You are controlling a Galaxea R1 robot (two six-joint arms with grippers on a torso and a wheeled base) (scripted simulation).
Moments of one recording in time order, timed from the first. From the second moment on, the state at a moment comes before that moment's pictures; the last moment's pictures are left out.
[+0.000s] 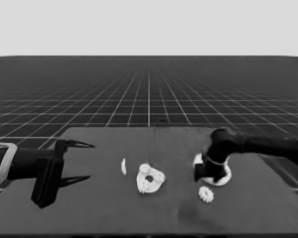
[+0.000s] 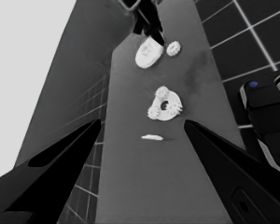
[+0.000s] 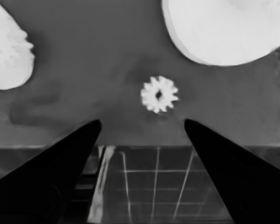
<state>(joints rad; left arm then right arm) -0.34 1.75 -0.42 0.31 0.68 0.35 0.00 2.31 -1.02 -0.19 -1.52 1.30</state>
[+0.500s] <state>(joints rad) -0.34 1.75 -0.42 0.31 0.68 0.35 -0.21 2.28 -1.12 -0.38 -1.42 1.19</state>
